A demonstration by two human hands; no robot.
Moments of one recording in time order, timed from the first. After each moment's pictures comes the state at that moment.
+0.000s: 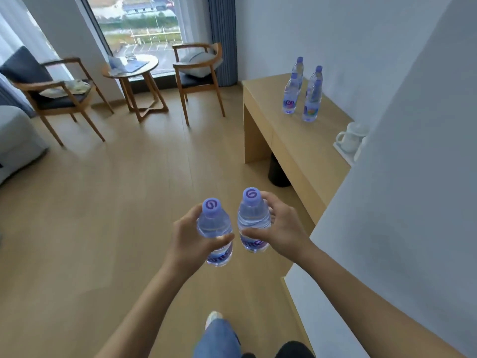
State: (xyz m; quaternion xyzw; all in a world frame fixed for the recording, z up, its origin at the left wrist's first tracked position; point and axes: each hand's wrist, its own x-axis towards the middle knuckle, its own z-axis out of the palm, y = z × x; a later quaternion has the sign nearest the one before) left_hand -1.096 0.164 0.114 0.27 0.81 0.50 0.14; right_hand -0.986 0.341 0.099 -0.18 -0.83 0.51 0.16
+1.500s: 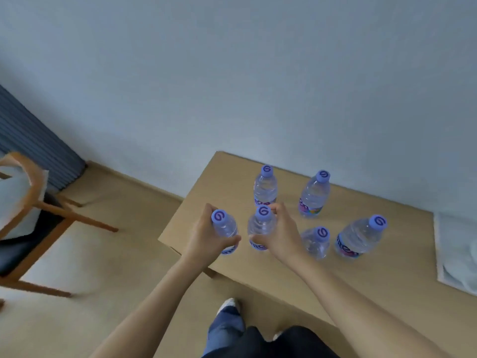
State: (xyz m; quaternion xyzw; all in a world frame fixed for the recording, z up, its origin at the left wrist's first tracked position) left_hand -1.782 0.950 0.060 0.60 0.66 0.31 0.34; right_hand -1.597 0.956 0.044 -0.62 -0.54 0.46 0.32
